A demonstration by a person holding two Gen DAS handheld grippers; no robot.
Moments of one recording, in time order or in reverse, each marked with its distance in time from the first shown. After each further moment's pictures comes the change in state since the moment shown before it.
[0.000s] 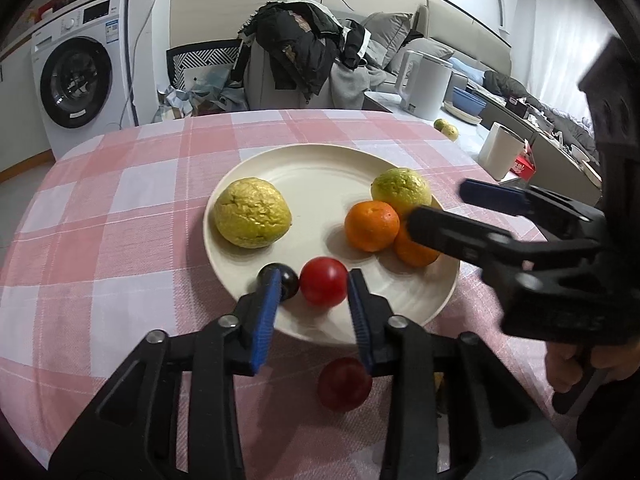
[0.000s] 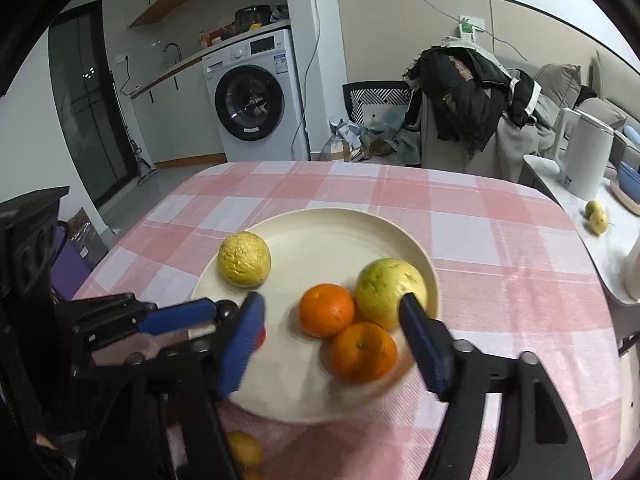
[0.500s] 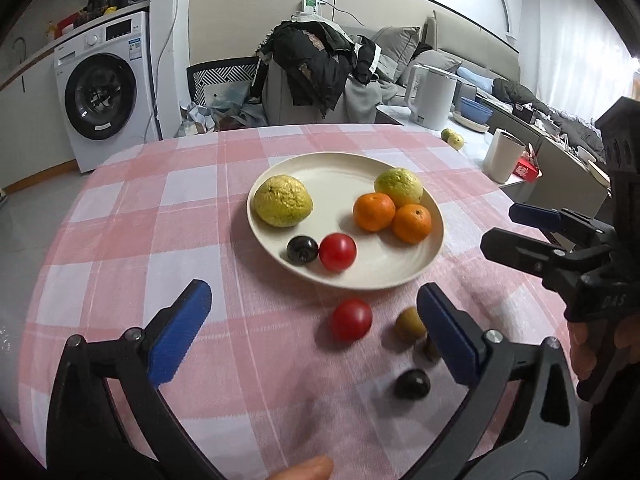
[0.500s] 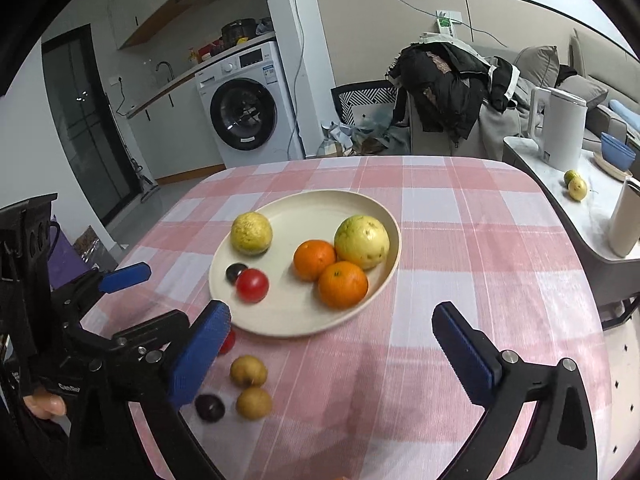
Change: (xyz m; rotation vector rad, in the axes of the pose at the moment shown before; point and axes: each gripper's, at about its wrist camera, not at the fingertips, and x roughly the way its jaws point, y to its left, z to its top) left arm -0.069 -0.005 -0.031 0.013 -0.060 0.077; right arm -0.061 -0.016 -0.038 0.073 -0.011 0.020
